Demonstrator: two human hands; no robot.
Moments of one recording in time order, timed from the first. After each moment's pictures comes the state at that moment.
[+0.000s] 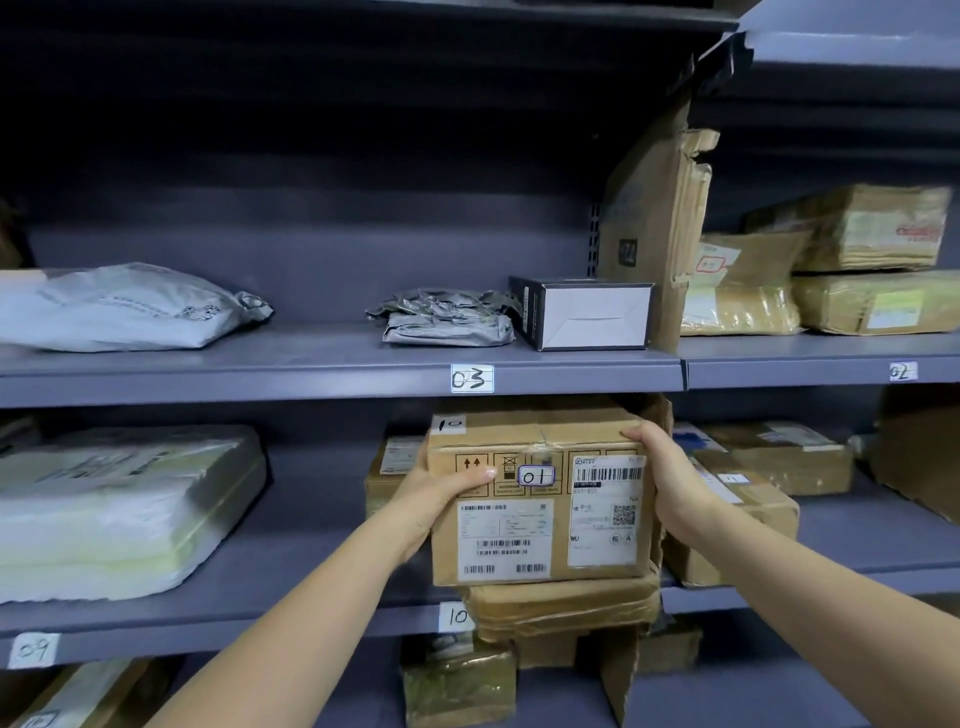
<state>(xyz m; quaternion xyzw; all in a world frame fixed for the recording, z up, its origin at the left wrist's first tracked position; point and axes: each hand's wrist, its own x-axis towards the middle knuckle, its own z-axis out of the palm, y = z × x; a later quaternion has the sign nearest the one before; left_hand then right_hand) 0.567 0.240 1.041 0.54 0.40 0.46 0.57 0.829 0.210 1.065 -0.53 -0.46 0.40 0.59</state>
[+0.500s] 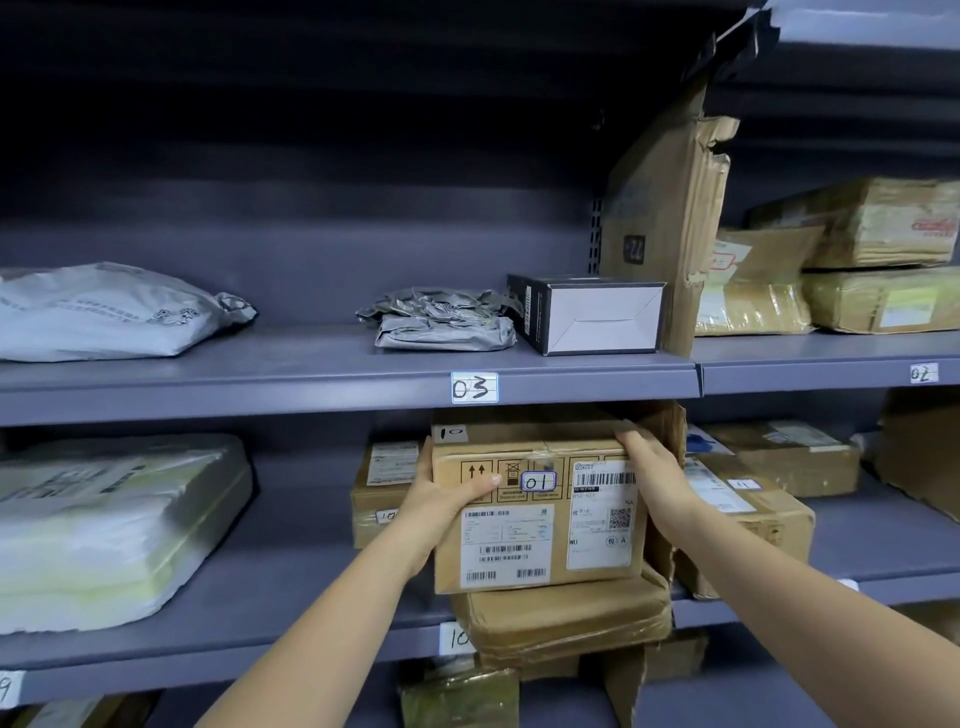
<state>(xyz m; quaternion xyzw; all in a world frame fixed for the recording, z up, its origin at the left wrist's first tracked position) 0.573 0.274 1.024 0.53 0.44 0.48 0.54 0.820 0.236 1.059 -0.57 -0.47 0.35 0.58</state>
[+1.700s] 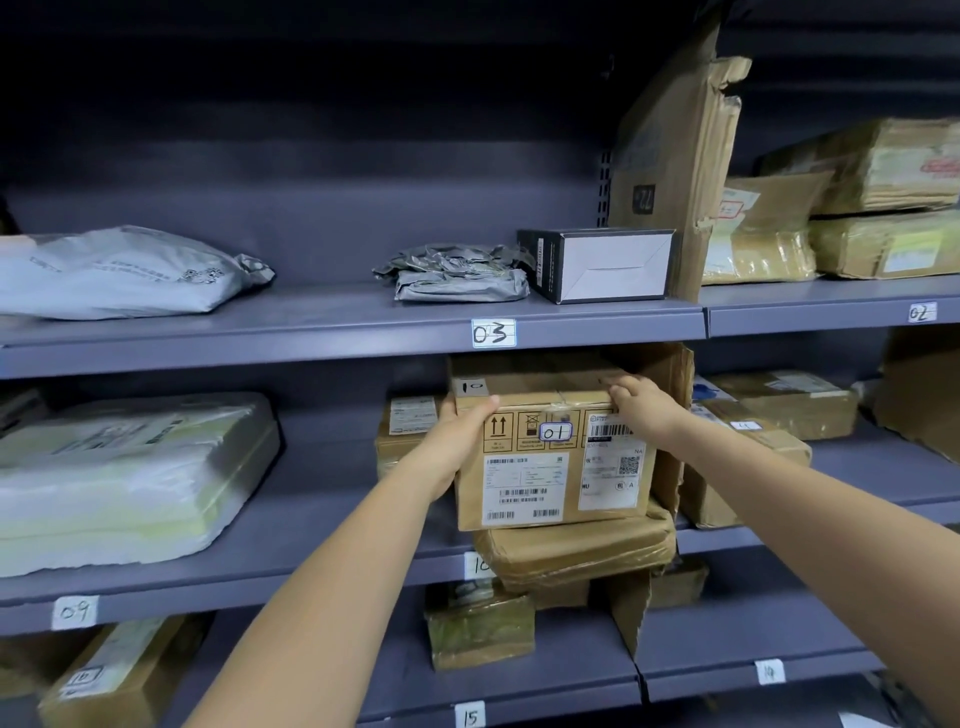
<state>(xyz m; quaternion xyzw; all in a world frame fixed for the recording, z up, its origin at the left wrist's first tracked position) 0.568 0.302 1.016 0.51 0.52 0.40 0.55 0.806 0.238 1.076 -0.71 -0.61 0.16 0.30</state>
